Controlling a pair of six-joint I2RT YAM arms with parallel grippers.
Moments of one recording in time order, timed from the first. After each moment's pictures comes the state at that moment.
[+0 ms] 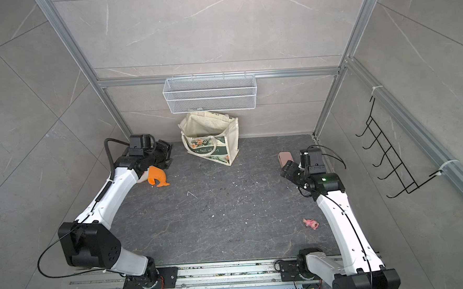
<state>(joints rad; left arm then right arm) -0.17 1.55 1.43 -0.51 0.25 -1.35 0.10 1.10 1.16 -0.86 -0.03 0.61</state>
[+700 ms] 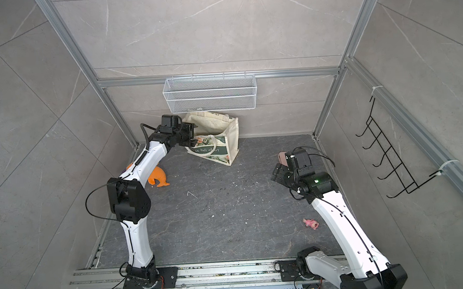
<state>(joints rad) -0.26 2.10 2.00 -0.50 0.28 -1.60 0.27 1.10 1.20 -0.94 0.10 0.66</state>
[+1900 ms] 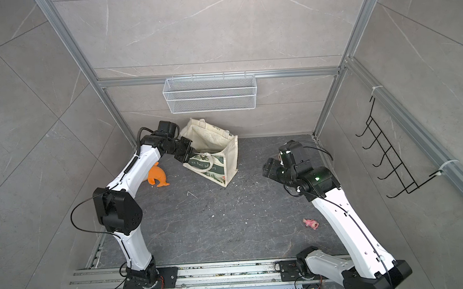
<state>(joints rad) -0.28 1.87 1.83 -0.90 0.49 -1.23 0.41 1.16 1.41 -0.99 0.03 0.70</state>
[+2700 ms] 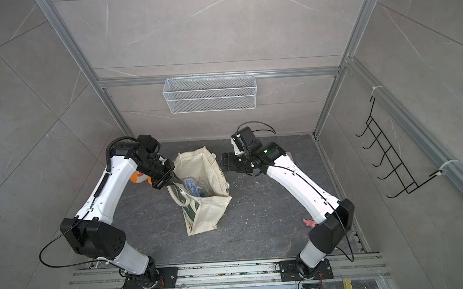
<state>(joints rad) -0.18 1.61 1.72 -1.51 0.56 -0.64 0.65 1.66 1.78 -0.97 -0.15 0.57</state>
